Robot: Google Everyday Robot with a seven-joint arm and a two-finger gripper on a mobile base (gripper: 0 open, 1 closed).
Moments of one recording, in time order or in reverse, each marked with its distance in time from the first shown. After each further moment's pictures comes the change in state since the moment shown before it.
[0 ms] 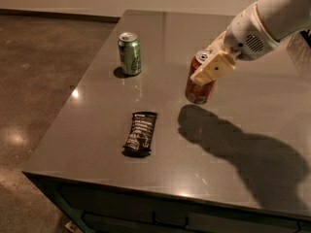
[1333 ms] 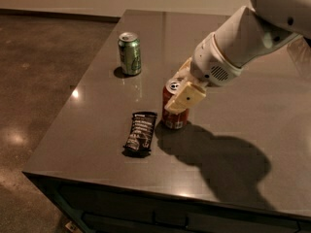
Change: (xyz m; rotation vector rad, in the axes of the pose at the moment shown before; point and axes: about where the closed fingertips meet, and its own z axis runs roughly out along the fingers) arm -0.008 0.064 0.058 -0.122 0.046 -0.154
